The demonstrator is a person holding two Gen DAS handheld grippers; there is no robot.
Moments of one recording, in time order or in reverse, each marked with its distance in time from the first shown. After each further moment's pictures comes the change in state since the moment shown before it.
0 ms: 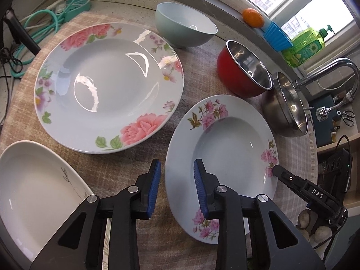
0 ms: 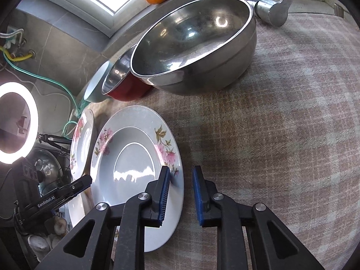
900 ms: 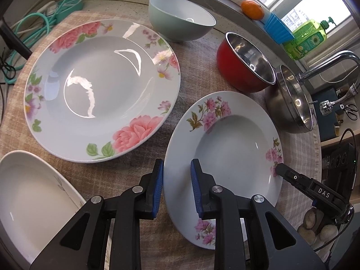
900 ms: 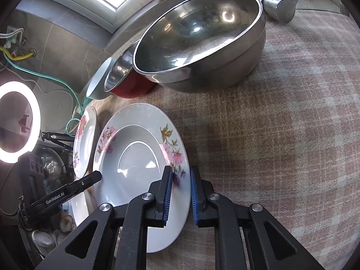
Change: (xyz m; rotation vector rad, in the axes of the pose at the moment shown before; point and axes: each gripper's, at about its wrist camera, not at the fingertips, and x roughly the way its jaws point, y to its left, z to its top) left arm 0.011 -0.004 0.006 0.037 0.031 0.018; right arm 0.008 0.003 0.004 -0.002 0.031 0.022
